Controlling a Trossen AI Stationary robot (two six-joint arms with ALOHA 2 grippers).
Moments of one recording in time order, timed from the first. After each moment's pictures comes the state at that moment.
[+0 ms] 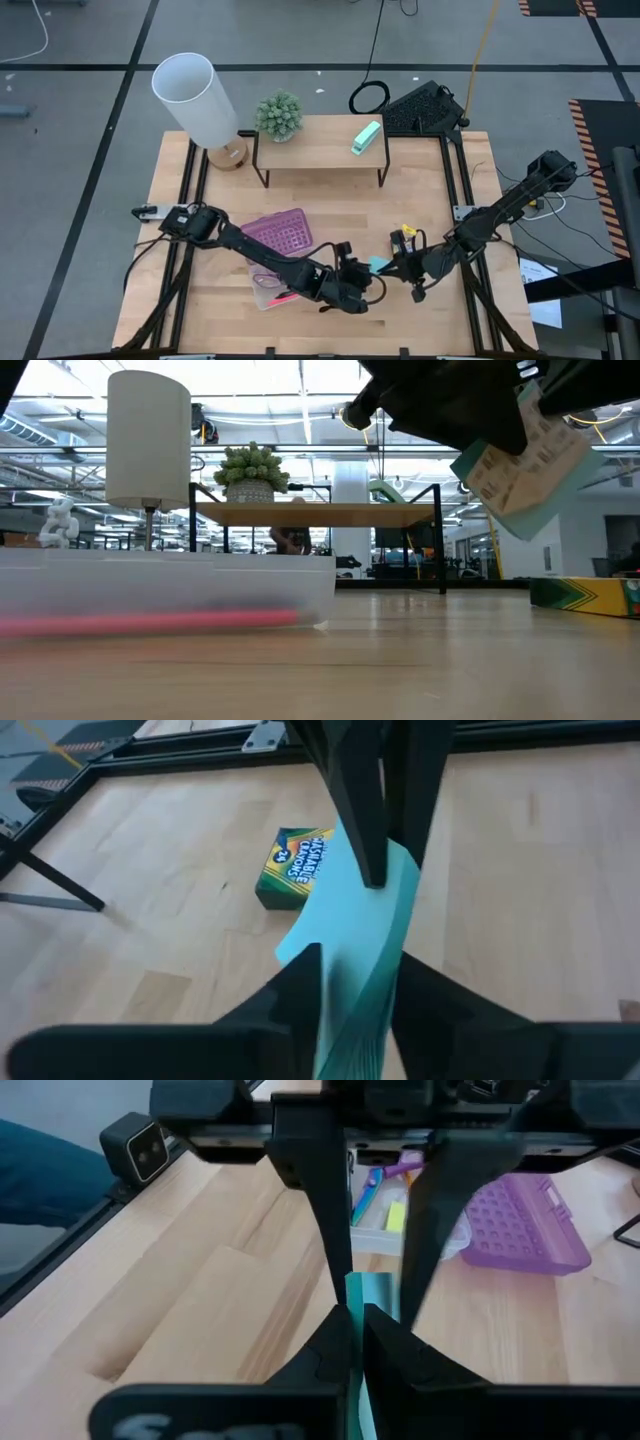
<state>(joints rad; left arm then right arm) -0.42 2.26 1.83 -0.28 -0.65 -0.25 0.64 1.15 0.60 -0.05 0.34 0.01</state>
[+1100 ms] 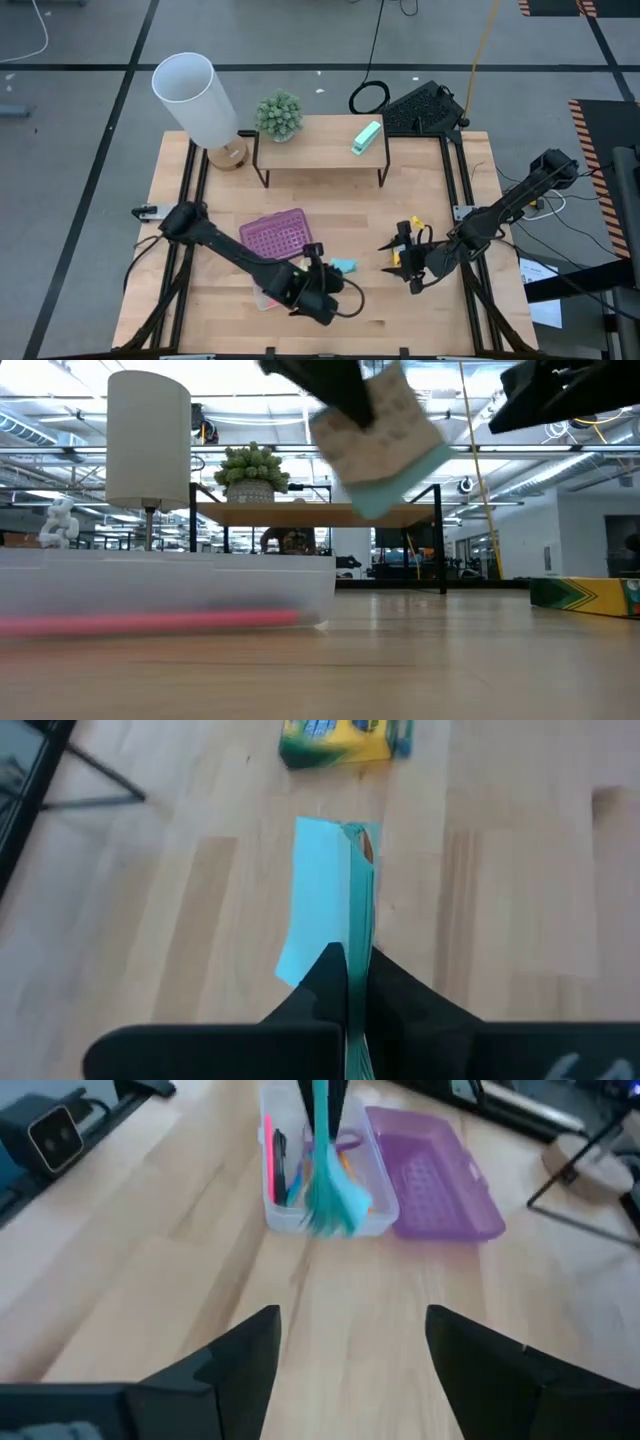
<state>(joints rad) -0.50 2.10 1.83 -0.84 -0.61 -0.41 0.64 1.10 0.60 -0.16 0.50 0.06</state>
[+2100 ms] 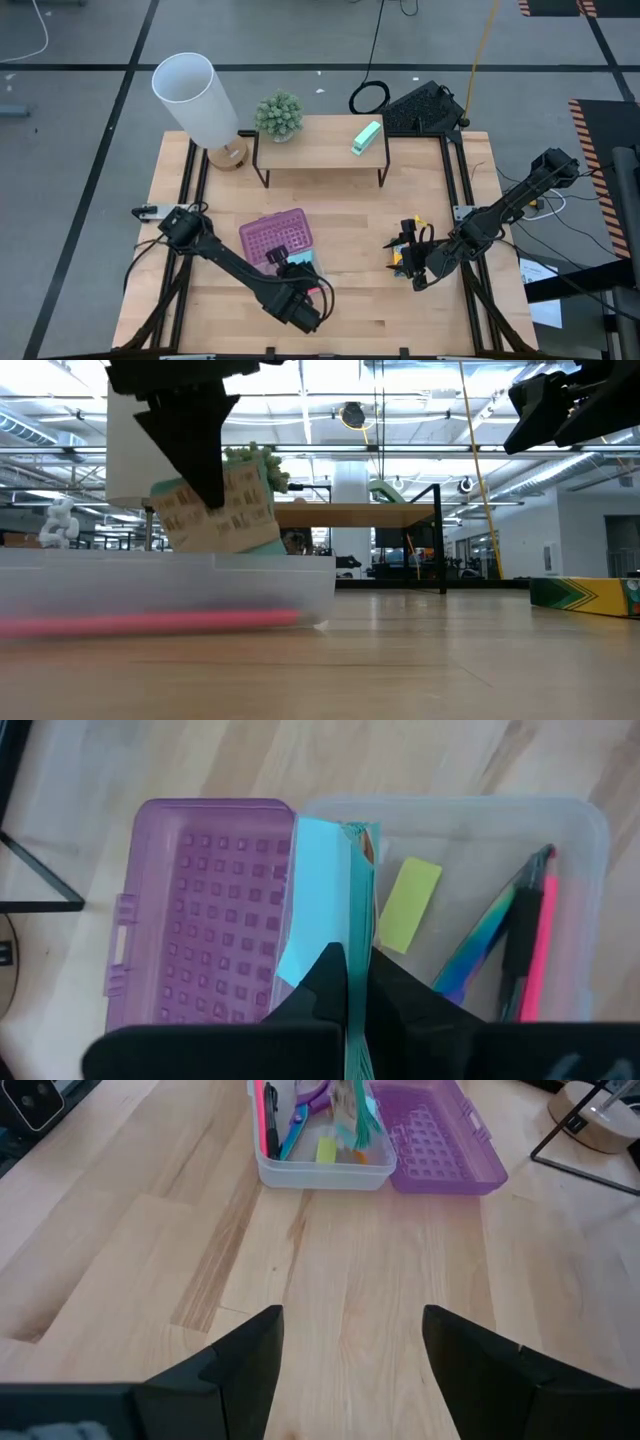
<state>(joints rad) -0.57 2.17 1.83 -1.36 -0.55 -1.02 0.64 1.07 0.60 -0.29 0.50 0.15</state>
